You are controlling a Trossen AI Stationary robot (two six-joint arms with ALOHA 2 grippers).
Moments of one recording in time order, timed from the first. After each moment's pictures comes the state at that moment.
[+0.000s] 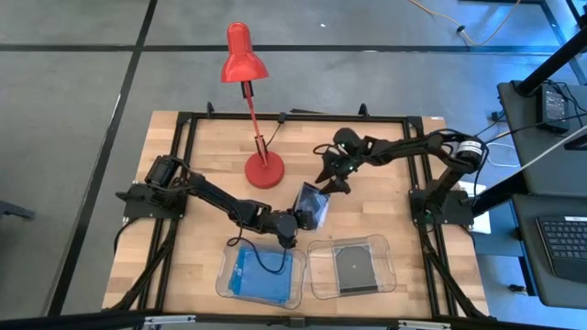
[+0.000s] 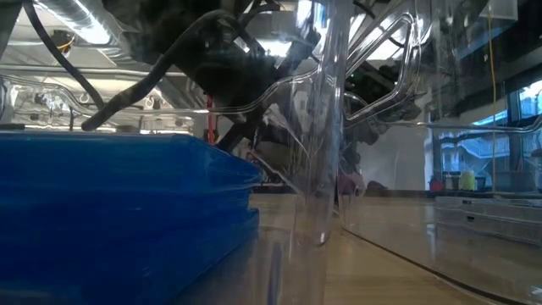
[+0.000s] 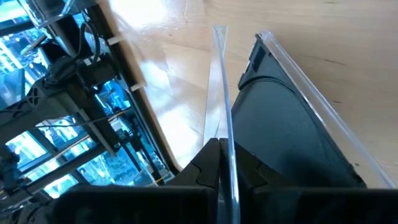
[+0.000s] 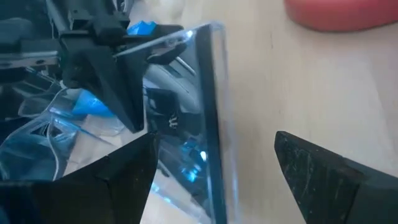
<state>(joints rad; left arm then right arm) -0.27 1.94 1.06 0.24 -0.53 1.60 -0.44 1.68 0.75 0.16 -0.84 0.04</state>
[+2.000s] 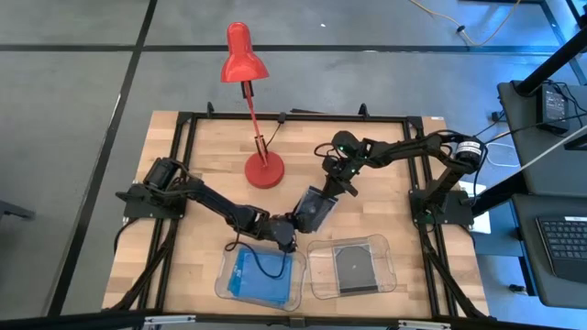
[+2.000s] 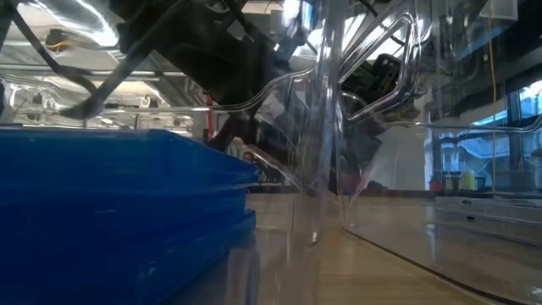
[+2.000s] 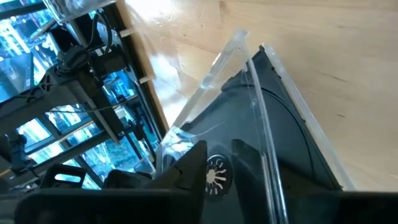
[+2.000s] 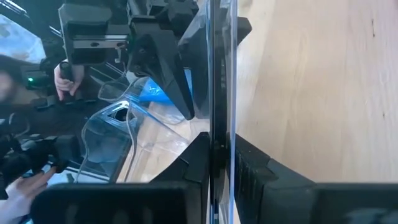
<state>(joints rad) -0.32 1.94 1.06 0.25 -0.62 1.53 -0.40 1.69 0.75 0.15 -1.07 0.06</state>
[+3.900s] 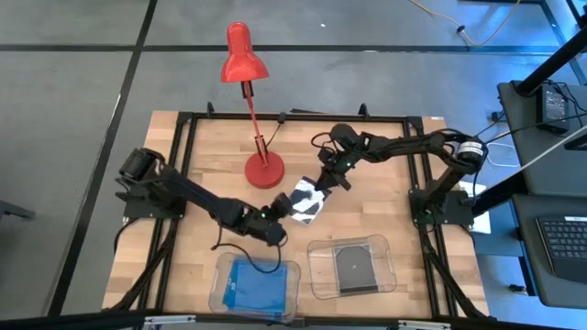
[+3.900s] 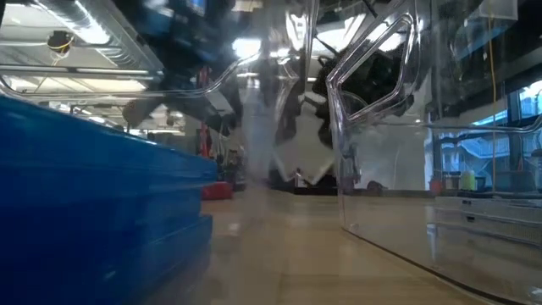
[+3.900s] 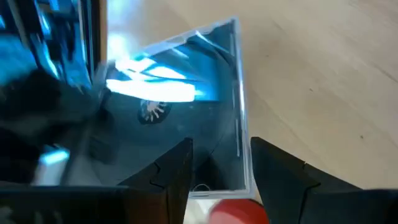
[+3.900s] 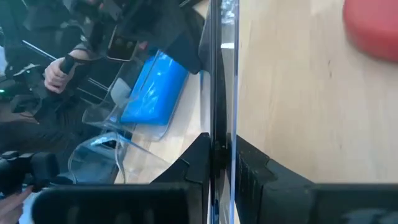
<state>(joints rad) -0.35 1.73 1.06 -0.28 -0.69 0.84 -0.40 1.68 0.83 0.13 -0.99 0.13</state>
